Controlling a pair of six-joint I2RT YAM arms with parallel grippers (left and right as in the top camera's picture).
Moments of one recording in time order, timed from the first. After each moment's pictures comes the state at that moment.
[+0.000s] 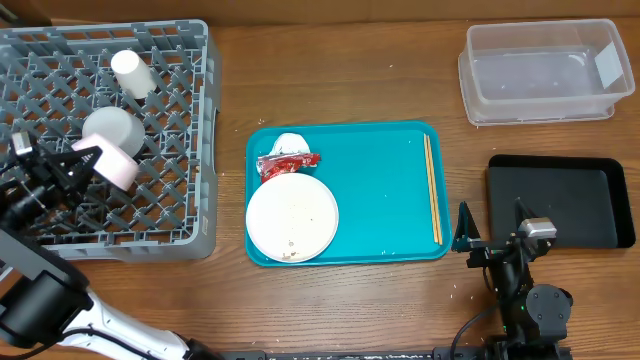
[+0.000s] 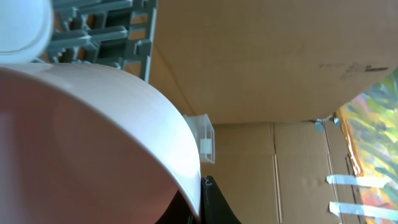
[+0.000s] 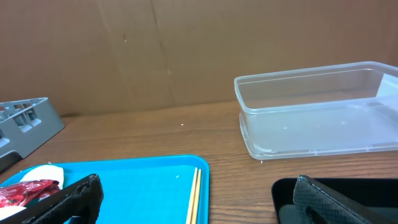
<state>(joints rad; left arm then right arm) 0.90 2.07 1.57 -1.52 1.42 0.57 0.03 0.01 0.02 -0.03 -0.07 0.15</state>
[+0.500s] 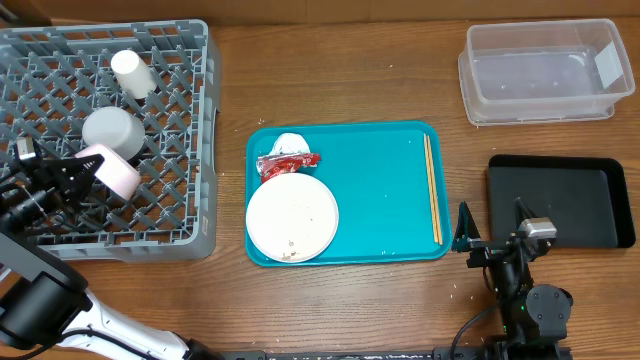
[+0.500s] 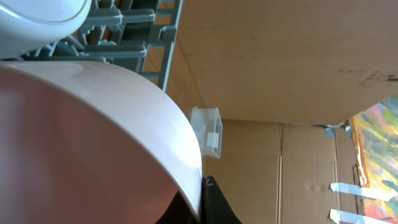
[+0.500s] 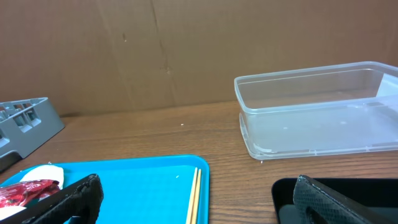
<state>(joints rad) 0.91 2.07 1.57 -1.51 1.33 0.49 0.03 0.01 0.02 -0.03 -0.07 0.15</state>
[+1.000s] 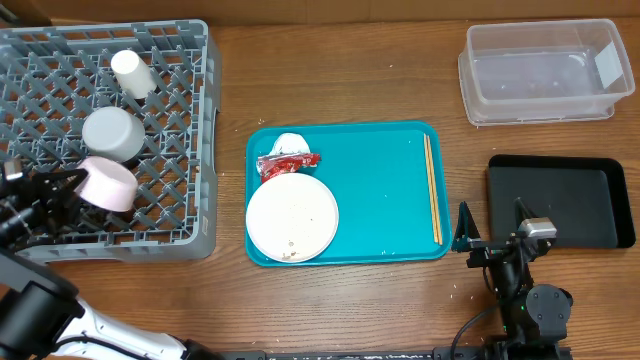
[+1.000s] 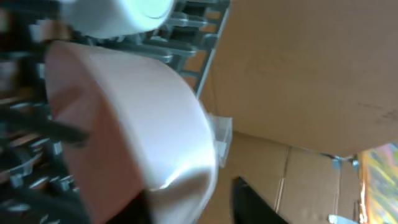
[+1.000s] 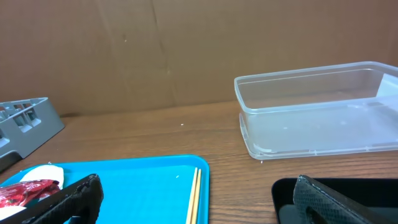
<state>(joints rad) 1.01 2.07 1.57 -1.50 1.20 0.34 0.03 0.01 0.02 -0.03 -0.07 0.15</state>
